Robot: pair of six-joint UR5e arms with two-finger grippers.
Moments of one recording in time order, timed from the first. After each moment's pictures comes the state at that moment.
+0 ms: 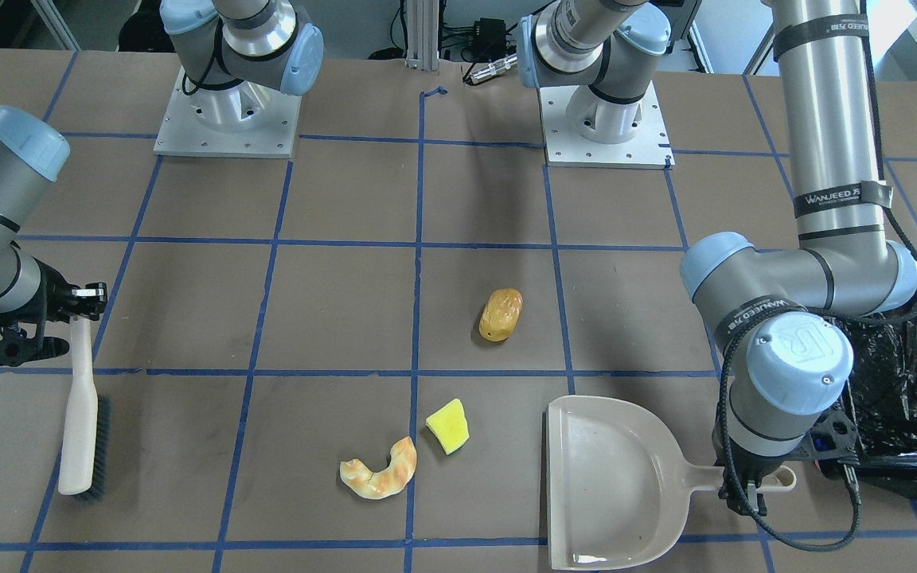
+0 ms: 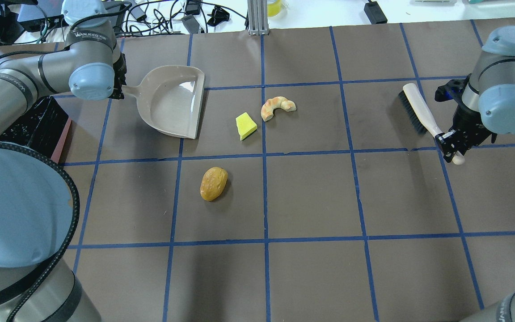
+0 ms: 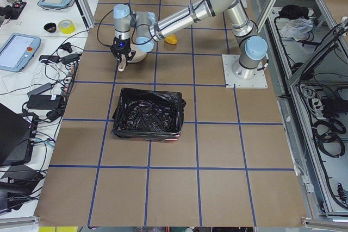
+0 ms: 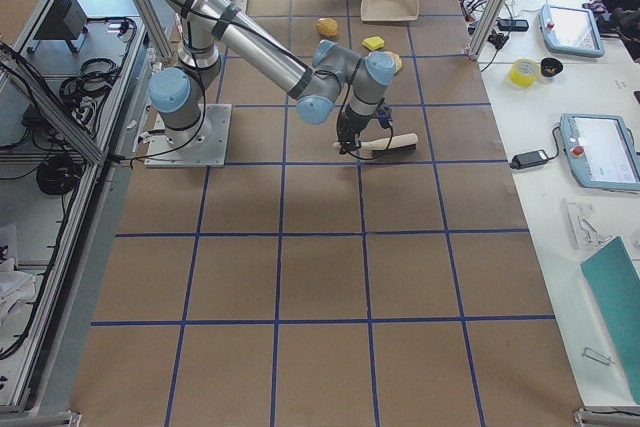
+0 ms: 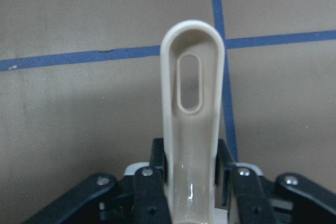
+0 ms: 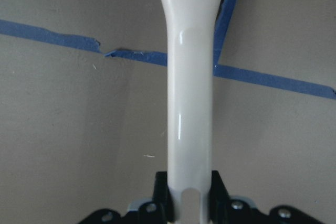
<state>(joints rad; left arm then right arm) -1.44 -2.16 -1.47 -0.87 1.79 -1.32 1.20 -1.26 1.86 -1.97 -1.75 -0.57</state>
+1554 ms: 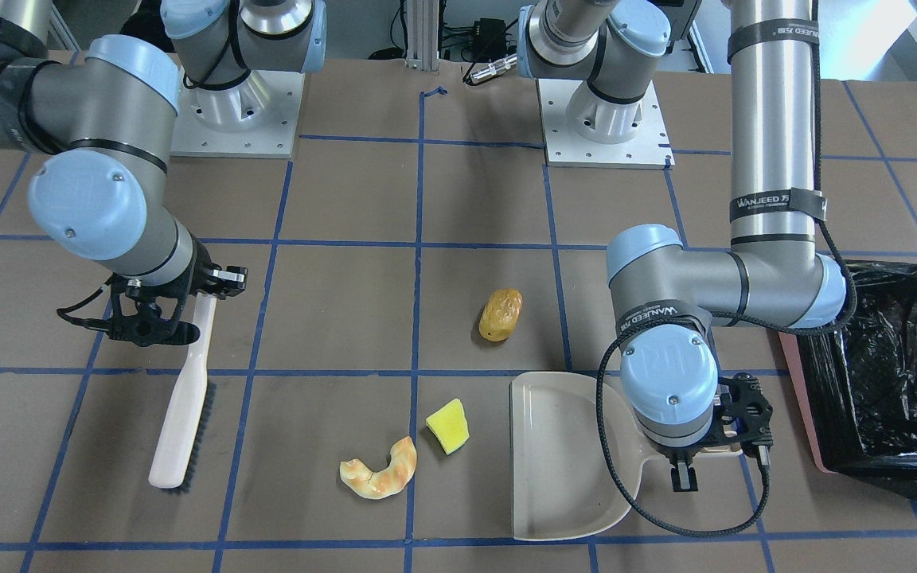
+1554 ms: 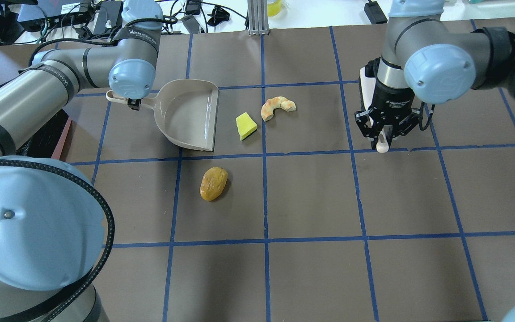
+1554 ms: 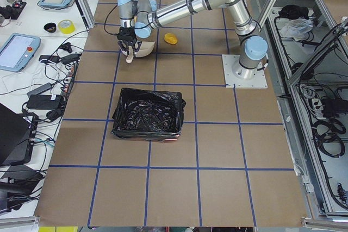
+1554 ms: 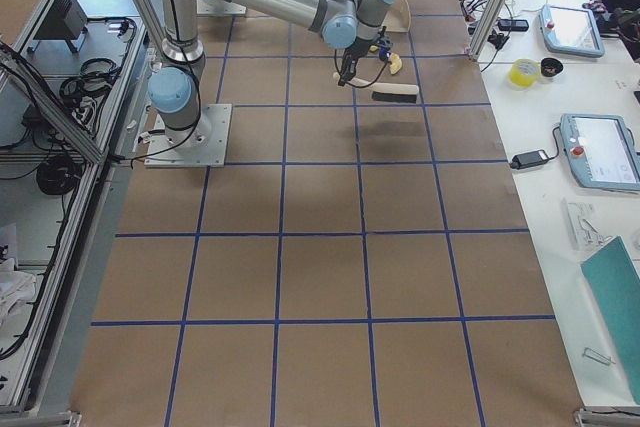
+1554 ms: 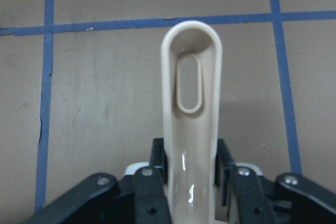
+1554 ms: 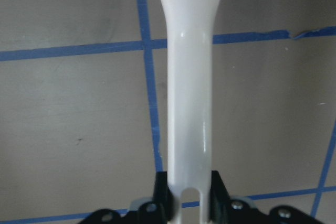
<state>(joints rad) -1.59 -2.19 -1.43 -1.09 2.01 -1.55 1.56 -1.31 1.69 -1.67 -1.61 0.07</state>
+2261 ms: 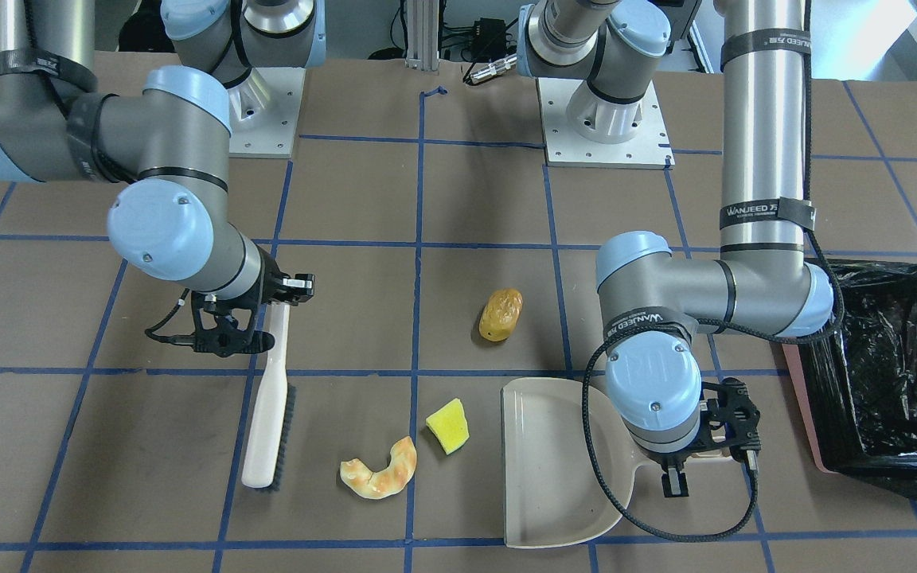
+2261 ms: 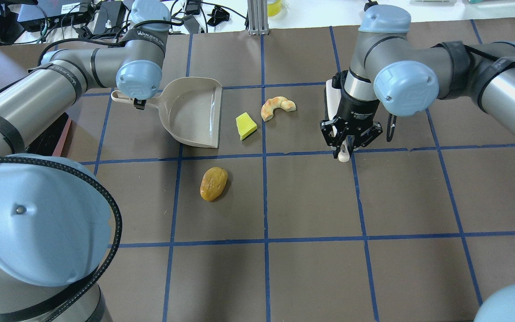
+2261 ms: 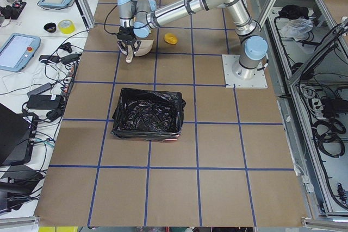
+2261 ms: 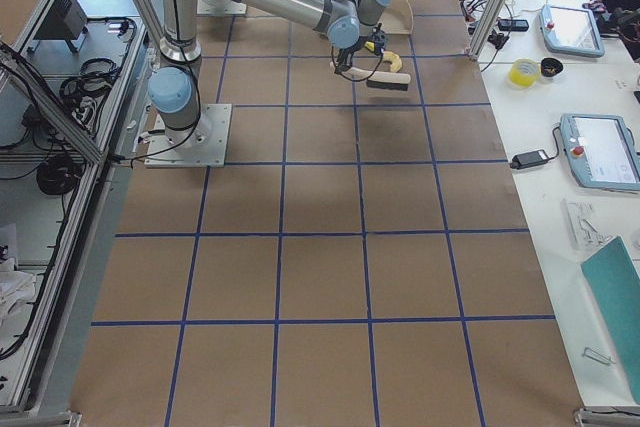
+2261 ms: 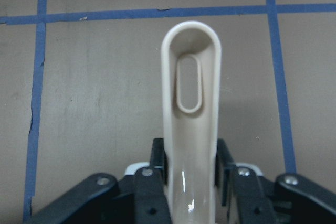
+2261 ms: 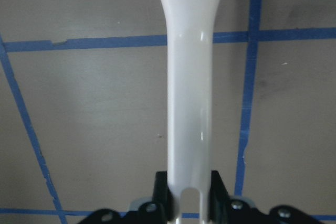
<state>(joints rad) -1.60 -2.21 -1.42 -1.09 2.01 -1.57 1.65 -1.25 1.70 -1.73 -1.46 0.08</state>
